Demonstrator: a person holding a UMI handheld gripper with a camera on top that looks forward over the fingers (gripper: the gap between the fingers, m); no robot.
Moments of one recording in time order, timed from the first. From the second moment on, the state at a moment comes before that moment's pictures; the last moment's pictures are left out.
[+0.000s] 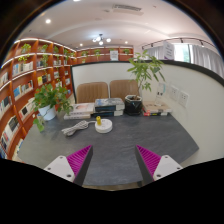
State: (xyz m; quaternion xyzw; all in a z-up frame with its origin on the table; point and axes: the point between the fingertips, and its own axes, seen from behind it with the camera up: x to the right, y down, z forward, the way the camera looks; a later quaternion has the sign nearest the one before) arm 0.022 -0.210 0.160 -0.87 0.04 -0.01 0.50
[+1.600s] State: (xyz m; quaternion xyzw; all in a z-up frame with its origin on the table) arm 0.150 0.081 0.155 -0.86 0.07 -0.05 0.51
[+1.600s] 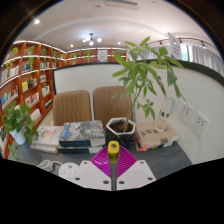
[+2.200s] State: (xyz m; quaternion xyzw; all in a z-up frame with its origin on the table) arm 0.177 0.078 0.011 -0.92 0.07 0.01 0.38
